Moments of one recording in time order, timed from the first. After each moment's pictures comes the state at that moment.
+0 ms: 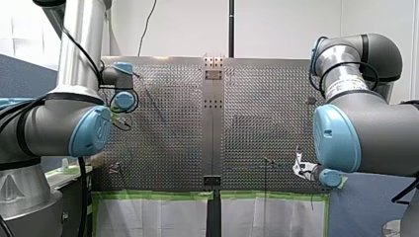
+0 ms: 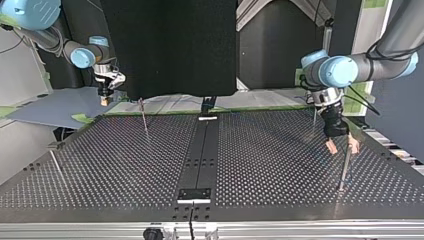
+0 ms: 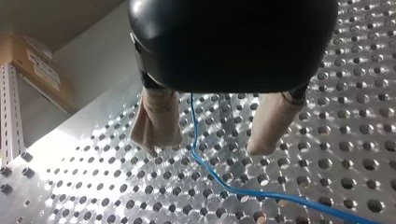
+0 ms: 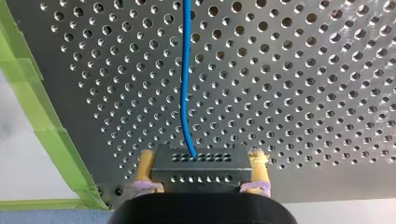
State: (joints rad) left arm 0.10 -1.76 -1.95 -2.38 -1.83 -2.58; right arm 1.58 -0.58 1.64 -0.93 1.33 1.72
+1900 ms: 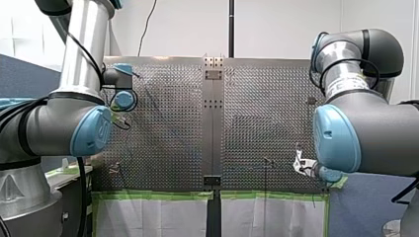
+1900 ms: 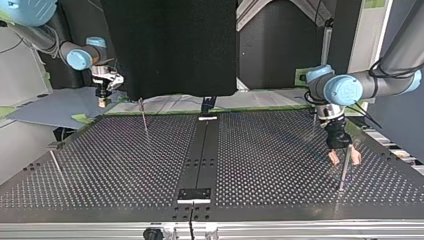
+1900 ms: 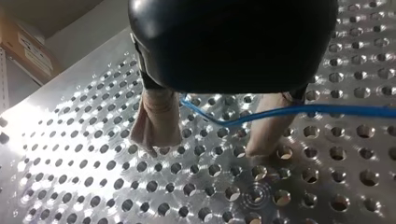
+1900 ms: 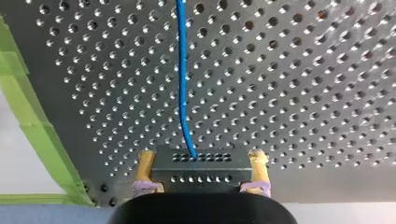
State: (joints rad) left arm 0.12 -1.85 -1.83 -2.45 -1.79 -2.59; right arm 1.58 -0.62 1.64 -0.88 1.34 1.69
